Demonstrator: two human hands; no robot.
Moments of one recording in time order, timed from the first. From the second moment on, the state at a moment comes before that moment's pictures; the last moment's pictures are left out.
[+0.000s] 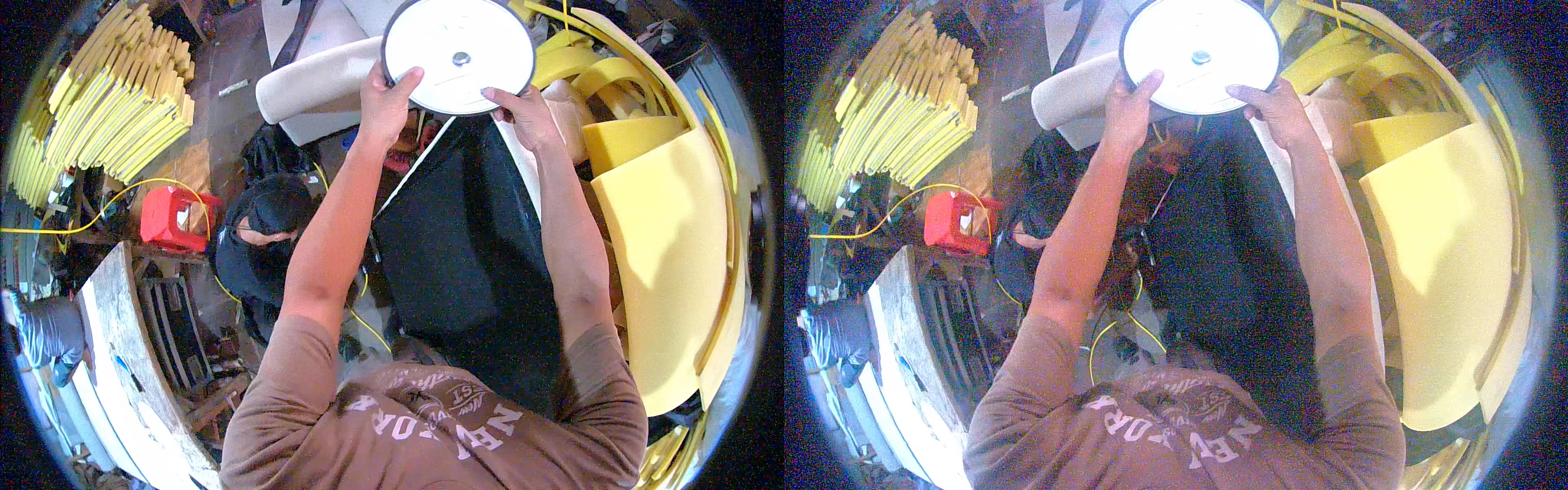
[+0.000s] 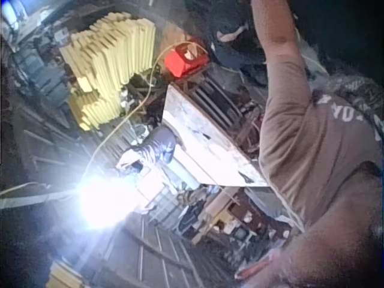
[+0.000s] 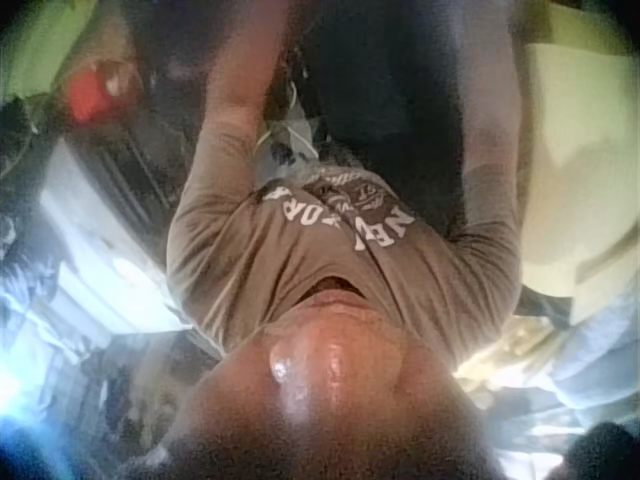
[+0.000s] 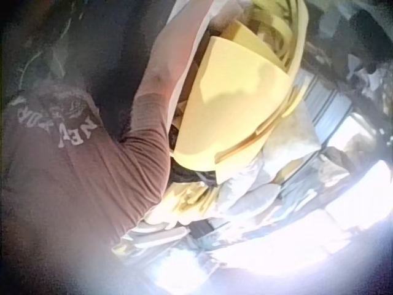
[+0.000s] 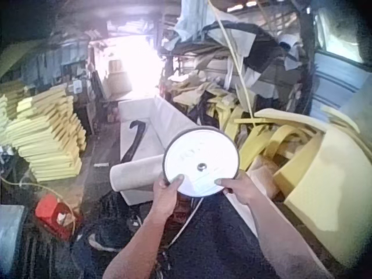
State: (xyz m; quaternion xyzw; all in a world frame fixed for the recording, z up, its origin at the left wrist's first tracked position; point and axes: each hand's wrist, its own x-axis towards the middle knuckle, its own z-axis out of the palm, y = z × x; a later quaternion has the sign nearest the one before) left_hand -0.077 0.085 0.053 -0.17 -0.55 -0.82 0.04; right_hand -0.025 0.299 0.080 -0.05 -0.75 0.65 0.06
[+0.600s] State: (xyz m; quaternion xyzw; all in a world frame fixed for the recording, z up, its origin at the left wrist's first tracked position) left_hand -0.119 0.206 0.163 -0.37 -0.70 -0.59 0.15; right_hand -0.042 0.383 0.065 -0.12 -0.54 0.82 0.16
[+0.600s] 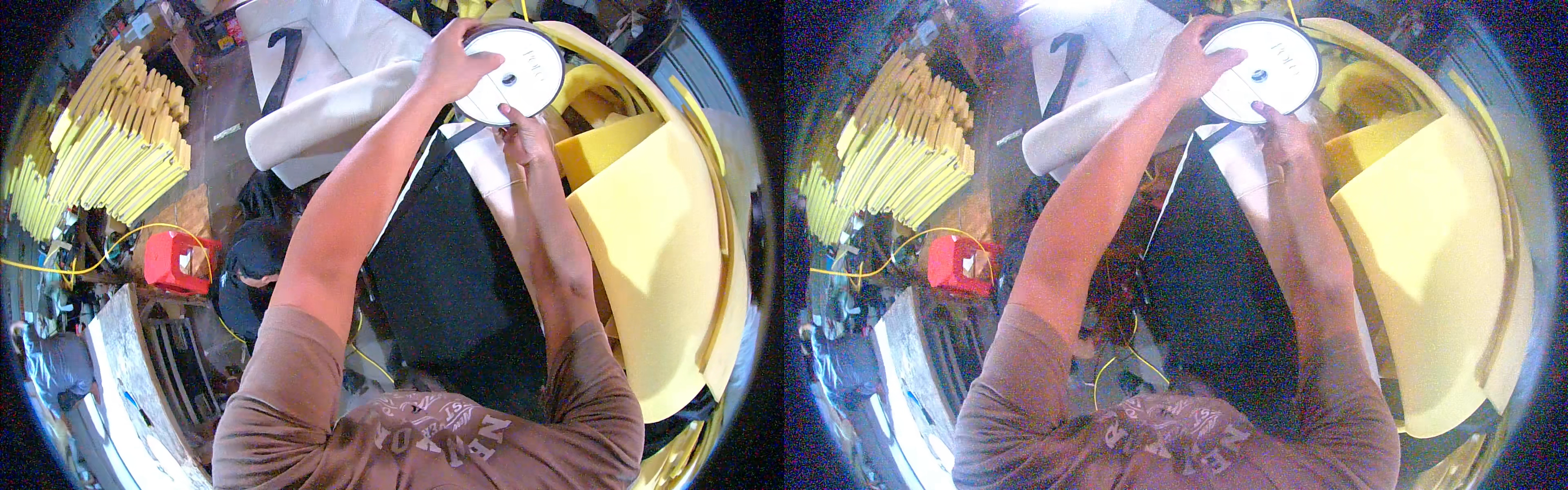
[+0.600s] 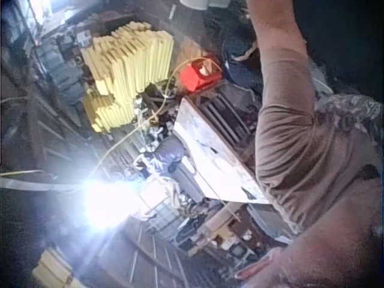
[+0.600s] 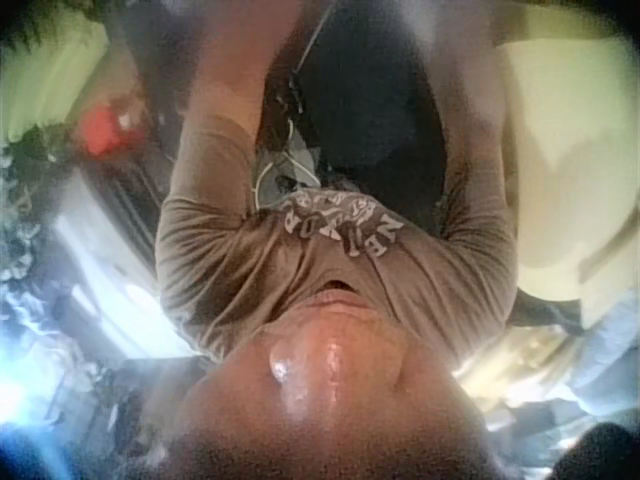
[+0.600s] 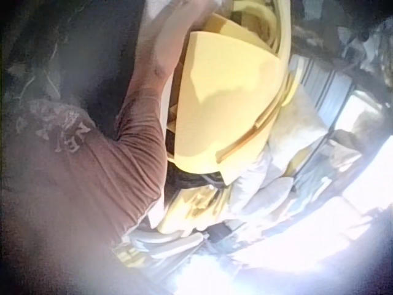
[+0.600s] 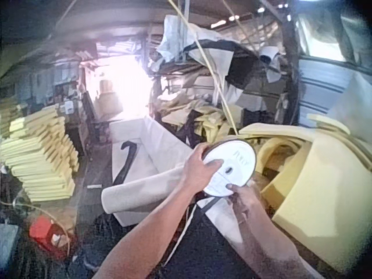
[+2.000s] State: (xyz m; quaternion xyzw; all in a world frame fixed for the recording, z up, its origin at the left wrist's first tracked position) left_hand -0.102 0.152 0.000 -0.23 -0.76 -0.61 0.00; right_hand -0.094 0.318 0.088 0.17 -0.37 0.91 -0.02
